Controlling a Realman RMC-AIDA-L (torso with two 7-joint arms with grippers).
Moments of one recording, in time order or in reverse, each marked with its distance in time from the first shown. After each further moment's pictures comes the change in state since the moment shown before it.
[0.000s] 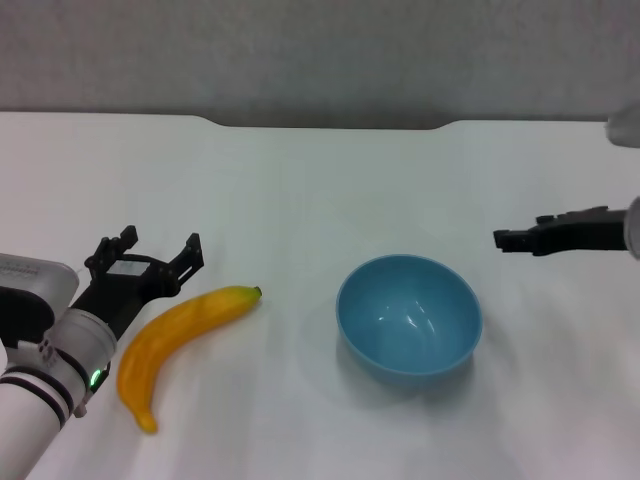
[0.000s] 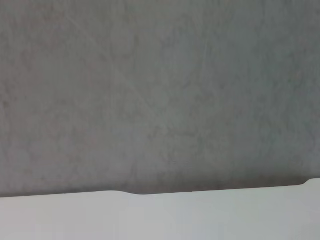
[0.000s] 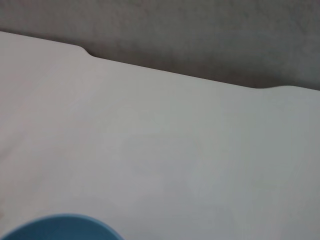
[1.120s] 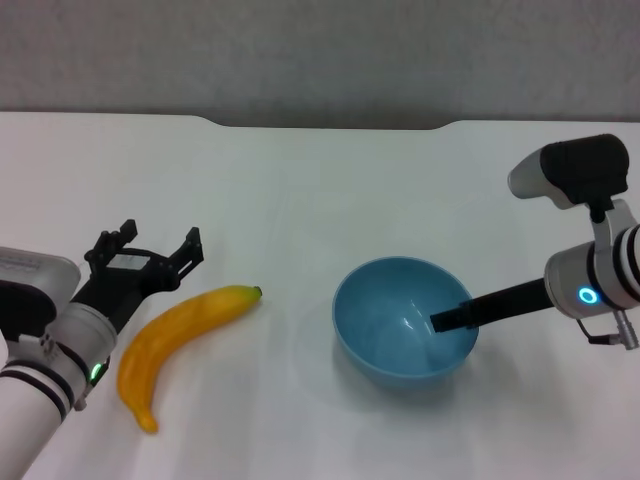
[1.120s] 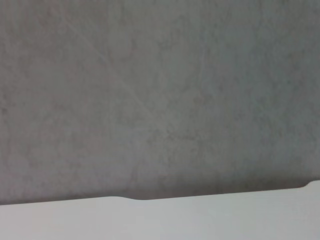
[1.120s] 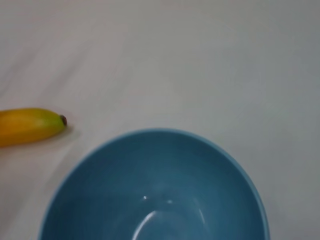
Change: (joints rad) left arm -0.009 -0.001 -0.012 0.001 0.000 -0.003 0.016; right arm 0.147 0.007 -0.155 0.210 0.008 -0.097 0.176
